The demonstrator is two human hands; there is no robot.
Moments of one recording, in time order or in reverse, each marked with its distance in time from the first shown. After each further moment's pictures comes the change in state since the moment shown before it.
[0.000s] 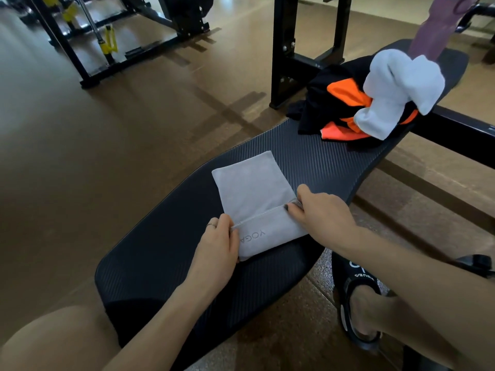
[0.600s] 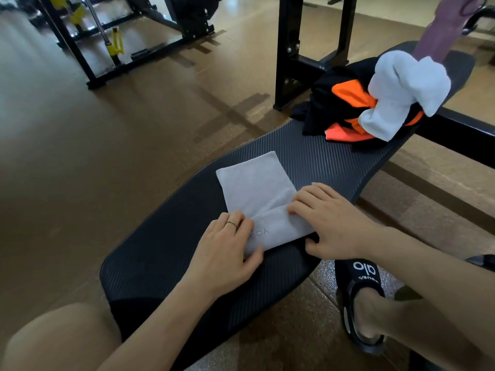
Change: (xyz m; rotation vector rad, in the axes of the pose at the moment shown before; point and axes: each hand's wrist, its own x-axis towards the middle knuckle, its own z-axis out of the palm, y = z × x) left_hand -0.003 0.004 -0.009 0.492 -0.002 0.475; right_hand -0.013 0.019 -0.019 -0.143 -0.056 -0.548
